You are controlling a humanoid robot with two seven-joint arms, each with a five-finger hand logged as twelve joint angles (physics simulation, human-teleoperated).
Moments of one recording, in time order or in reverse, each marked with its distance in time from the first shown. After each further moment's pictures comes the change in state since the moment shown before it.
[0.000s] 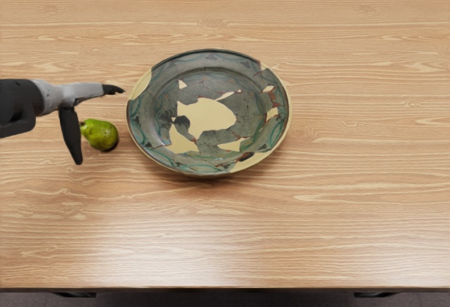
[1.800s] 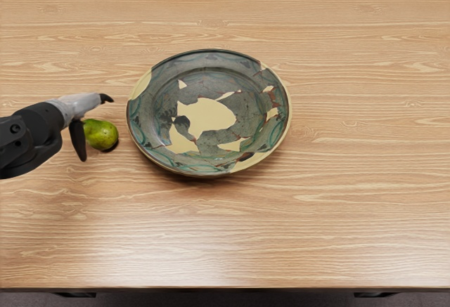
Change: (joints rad) left arm 0.131 -0.189 0.022 0.211 0.318 0.168 0.000; right arm 0.001 0.000 0.001 0.000 0.001 0.000 0.000
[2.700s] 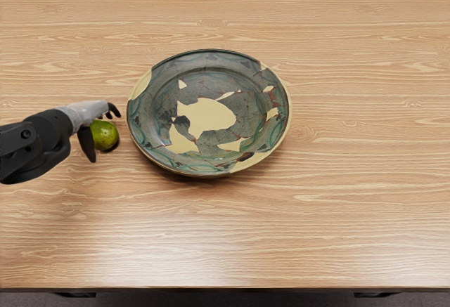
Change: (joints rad) left arm 0.014 -0.037 0.013 0.018 0.000 0.000 0.000; right arm 0.000 0.000 0.000 0.000 0.000 0.000 0.000
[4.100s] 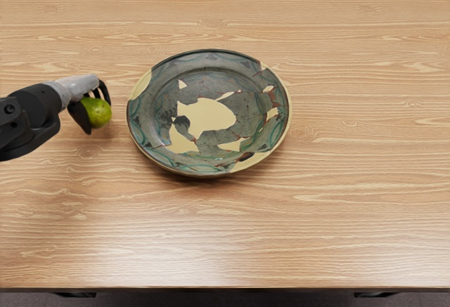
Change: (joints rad) left arm -0.076 0.032 -0.035 0.004 -0.030 -0.014 0.000; right arm 0.000 0.000 0.001 0.000 0.001 0.000 0.000
